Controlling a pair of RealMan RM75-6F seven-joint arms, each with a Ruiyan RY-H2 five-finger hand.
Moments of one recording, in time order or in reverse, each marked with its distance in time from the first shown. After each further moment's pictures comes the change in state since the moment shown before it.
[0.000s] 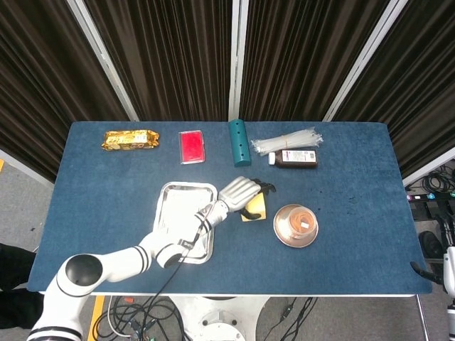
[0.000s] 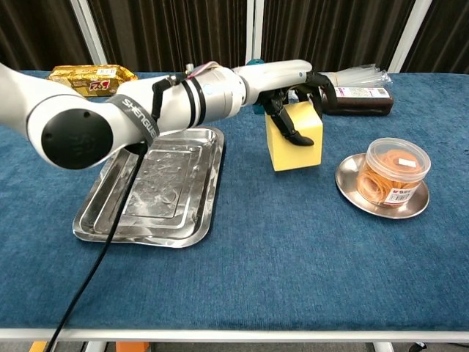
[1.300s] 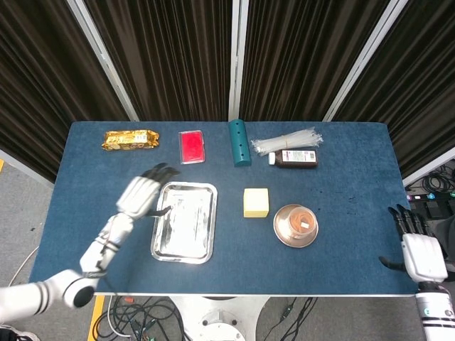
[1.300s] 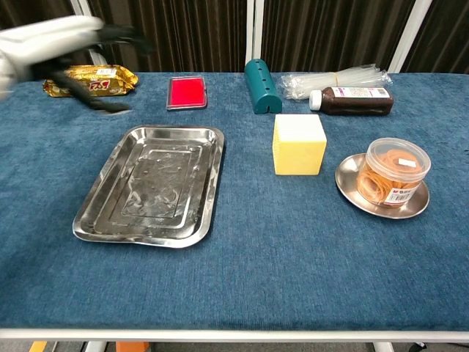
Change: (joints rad) left arm 0.544 0.552 0.208 -0.683 -0.118 0.492 0.370; right arm 0.123 0.020 -0.004 -0.145 -0.021 -0.179 -0.186
